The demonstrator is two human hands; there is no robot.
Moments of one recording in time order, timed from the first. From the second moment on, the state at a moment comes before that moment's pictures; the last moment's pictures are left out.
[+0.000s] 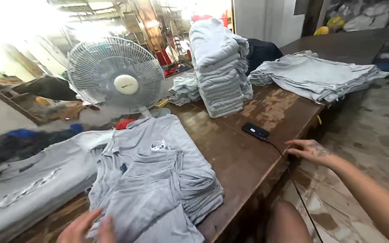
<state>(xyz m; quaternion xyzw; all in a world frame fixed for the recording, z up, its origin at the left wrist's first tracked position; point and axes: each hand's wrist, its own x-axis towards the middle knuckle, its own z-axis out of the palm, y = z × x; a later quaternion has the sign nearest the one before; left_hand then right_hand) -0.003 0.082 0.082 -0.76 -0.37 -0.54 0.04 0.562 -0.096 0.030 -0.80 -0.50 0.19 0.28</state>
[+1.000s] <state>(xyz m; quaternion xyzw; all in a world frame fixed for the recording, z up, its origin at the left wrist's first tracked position) 0.213 0.328 0.045 -0.80 -0.56 -0.17 -0.10 0.681 0.308 0.050 -0.74 -0.15 0.29 0.60</state>
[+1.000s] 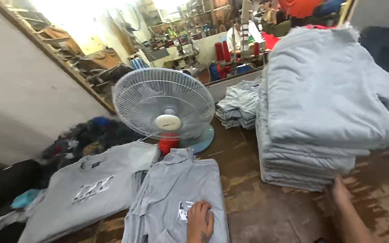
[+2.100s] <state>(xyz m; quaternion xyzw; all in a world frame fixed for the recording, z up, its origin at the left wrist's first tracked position) 0.218 0.695 0.078 -0.74 -0.64 0.01 -0.20 0.465 0.445 -0.027 -0.66 -0.73 0.17 0.04</state>
